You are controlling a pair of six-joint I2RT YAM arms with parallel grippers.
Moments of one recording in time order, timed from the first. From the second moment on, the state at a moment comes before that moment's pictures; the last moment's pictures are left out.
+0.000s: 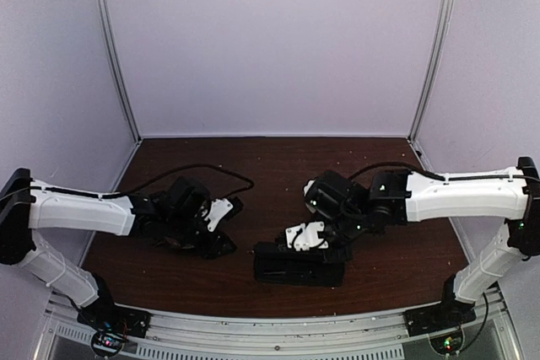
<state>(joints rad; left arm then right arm) -0.88 1.44 0.73 -0.20 0.17 -0.08 1.12 1.51 1.10 -0.73 0.06 -0.61</state>
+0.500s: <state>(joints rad) -0.88 1.29 0.58 -0.08 0.14 -0.17 0.93 1.70 1.37 -0.90 -0.25 -0.53</state>
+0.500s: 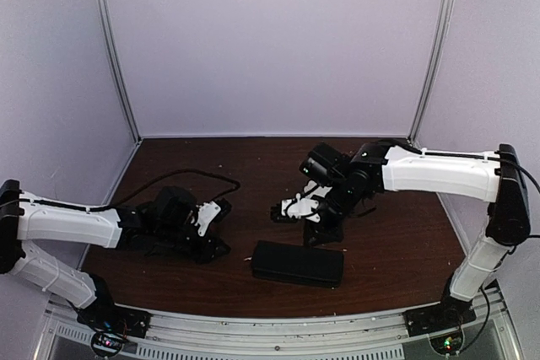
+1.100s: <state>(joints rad) -0.88 1.40 0.62 -0.08 0.00 -0.28 1.21 1.63 1.11 -0.71 0.04 -0.41</state>
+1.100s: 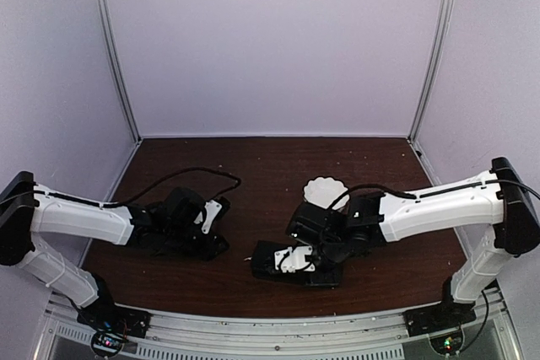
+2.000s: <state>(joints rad) -0.88 1.34 0.59 -0.06 0.00 -0.27 1.21 1.68 1.21 -0.76 0.21 -0.35</state>
